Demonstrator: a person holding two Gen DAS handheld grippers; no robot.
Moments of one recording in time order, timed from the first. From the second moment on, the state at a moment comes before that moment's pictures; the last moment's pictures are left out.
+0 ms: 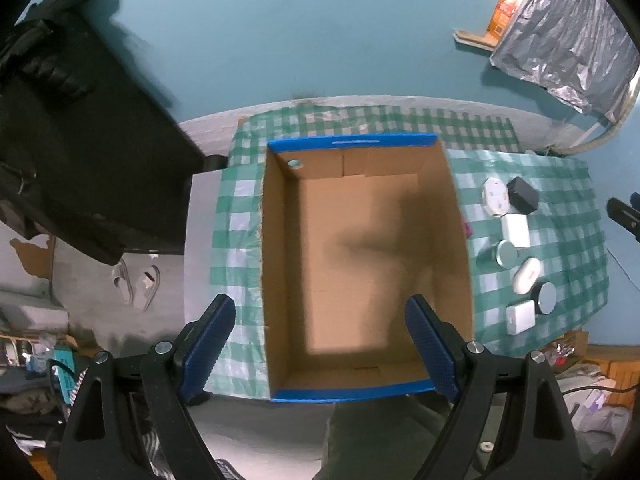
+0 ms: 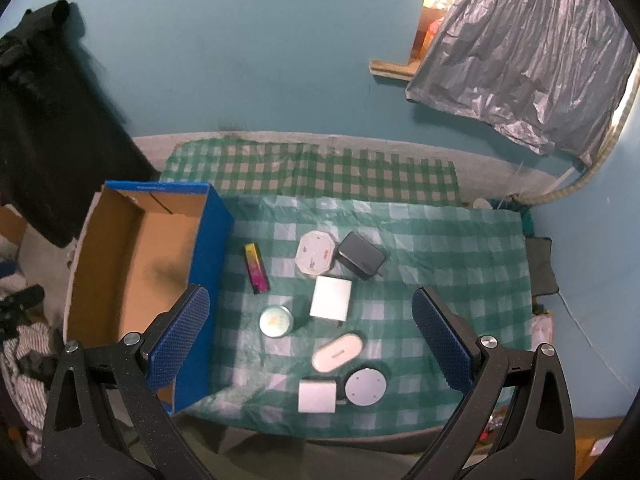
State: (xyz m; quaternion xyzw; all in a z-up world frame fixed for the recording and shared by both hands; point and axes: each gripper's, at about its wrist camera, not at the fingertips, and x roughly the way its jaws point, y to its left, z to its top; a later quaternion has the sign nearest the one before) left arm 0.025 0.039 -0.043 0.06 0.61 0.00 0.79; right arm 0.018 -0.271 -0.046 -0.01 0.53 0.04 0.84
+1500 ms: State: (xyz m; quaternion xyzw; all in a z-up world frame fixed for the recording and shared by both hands) left arm 0.011 0.120 -0.203 0.02 0.74 0.02 0.68; right arm -0.004 -0.347 -0.233 0.08 0.68 -0.05 0.73
